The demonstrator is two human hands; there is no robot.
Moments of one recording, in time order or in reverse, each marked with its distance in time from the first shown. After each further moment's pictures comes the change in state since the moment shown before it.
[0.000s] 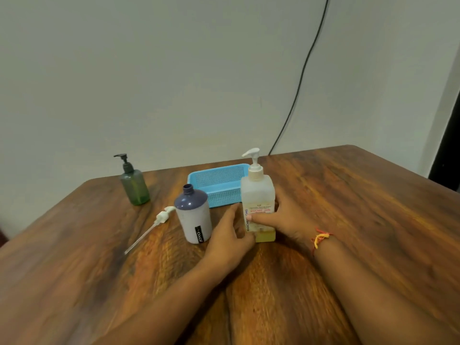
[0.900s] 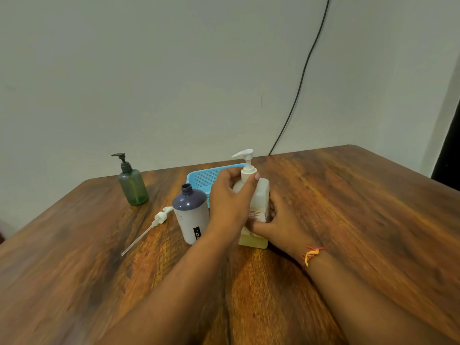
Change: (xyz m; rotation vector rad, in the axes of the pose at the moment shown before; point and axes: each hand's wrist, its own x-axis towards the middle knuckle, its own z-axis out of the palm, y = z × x) left_hand 0.038 0.066 0.007 -0.234 0.351 0.068; right_hand -0.011 0.007 0.018 -0.053 0.079 -0.103
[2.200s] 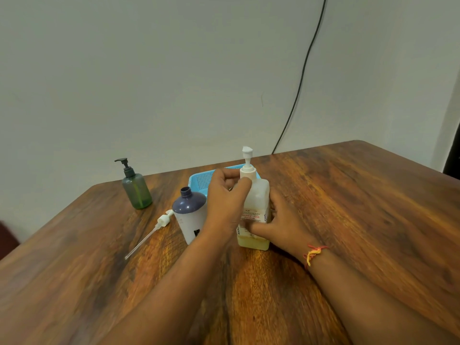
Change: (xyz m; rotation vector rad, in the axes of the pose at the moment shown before) left_hand 0.003 0.001 -0.001 -0.155 0.001 -0.050; right_hand 0.002 -0.006 -0.005 -0.127 0.004 -0.039
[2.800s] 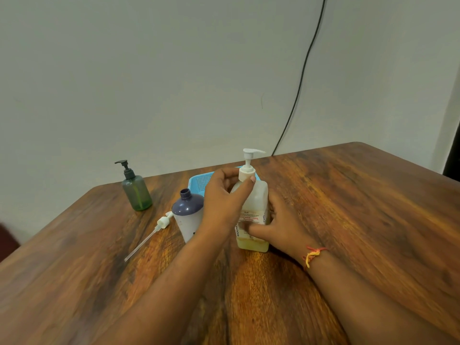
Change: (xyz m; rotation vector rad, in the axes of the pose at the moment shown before) left_hand 0.005 0.001 -0.007 0.070 -0.060 0.057; right_hand 0.001 -0.001 -0.001 0.002 -0.013 -0.009
